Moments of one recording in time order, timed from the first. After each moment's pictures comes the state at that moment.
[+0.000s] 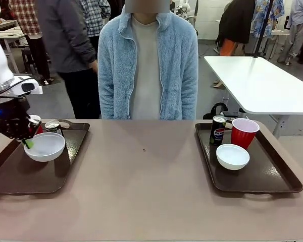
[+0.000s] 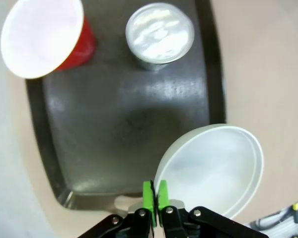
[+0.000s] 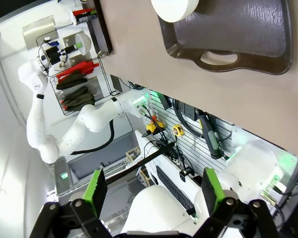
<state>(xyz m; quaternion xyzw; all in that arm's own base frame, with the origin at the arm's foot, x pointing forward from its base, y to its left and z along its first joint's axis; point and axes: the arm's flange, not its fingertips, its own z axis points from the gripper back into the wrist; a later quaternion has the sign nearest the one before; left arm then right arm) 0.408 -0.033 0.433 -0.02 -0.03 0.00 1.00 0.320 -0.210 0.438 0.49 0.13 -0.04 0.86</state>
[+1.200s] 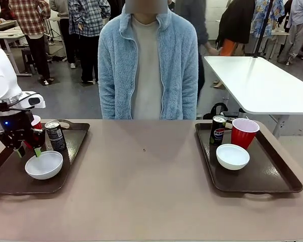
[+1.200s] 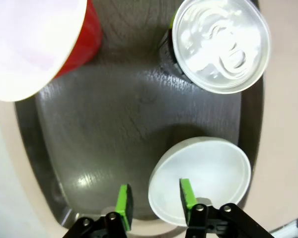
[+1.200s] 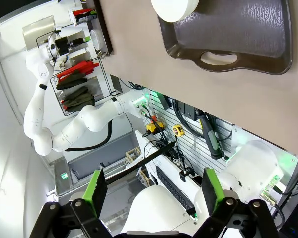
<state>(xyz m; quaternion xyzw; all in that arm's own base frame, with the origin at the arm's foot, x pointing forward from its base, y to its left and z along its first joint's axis) 0.442 -0.023 0.383 -0.01 0.00 0.01 1.00 0.319 -0.210 0.438 0.49 0.13 -0.04 0.86</state>
